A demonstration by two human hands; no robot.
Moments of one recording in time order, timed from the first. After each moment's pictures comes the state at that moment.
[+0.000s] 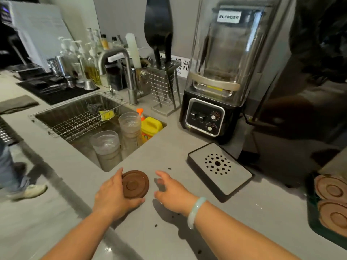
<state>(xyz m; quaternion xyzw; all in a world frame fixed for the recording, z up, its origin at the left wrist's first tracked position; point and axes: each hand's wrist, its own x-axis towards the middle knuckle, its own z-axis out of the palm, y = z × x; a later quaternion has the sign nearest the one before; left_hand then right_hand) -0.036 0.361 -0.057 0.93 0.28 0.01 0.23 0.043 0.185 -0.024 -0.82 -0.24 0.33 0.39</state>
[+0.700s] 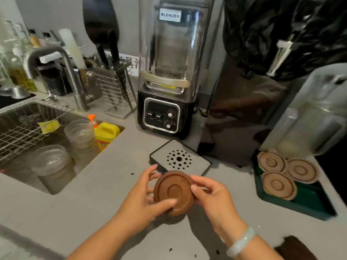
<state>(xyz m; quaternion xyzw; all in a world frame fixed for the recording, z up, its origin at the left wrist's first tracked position) -0.003 0.236 -0.015 0.80 -0.02 -0.04 0.60 0.017 0.042 0.000 -0.73 0.06 0.04 0.68</state>
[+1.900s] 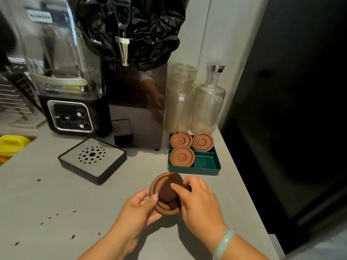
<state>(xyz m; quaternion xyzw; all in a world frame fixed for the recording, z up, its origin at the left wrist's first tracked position) -0.071 -0.001 -0.010 0.60 0.11 -0.23 0.76 -0.106 -0.162 0.017 -0.98 -0.08 -0.17 0.12</state>
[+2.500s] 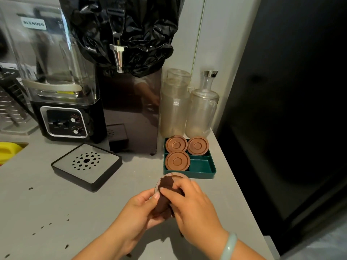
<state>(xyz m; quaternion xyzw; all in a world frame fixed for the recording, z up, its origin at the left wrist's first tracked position) -0.064 -0.003 0.003 0.56 0.01 -0.28 0.78 -0.112 -0.156 0.036 -0.97 -0.12 -0.17 0.16</state>
